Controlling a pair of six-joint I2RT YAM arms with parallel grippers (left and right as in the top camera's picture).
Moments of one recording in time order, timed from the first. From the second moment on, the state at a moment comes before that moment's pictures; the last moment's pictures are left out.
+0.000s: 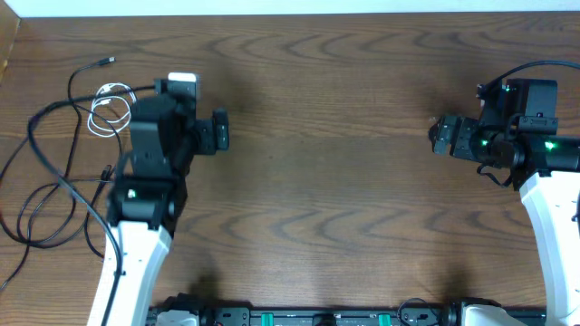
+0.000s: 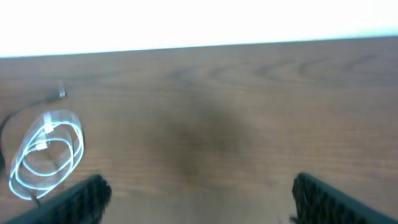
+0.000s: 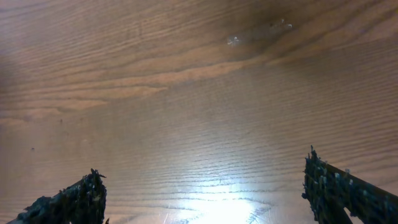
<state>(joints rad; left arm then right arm) -0.09 1.09 0.91 -0.34 -0.02 -0.01 -0.06 1.33 1.16 -0.87 -0.19 0.19</state>
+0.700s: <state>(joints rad) -0.09 0.61 0.04 0.81 0.01 0.02 -0.06 1.33 1.16 -0.87 -0.19 0.19</state>
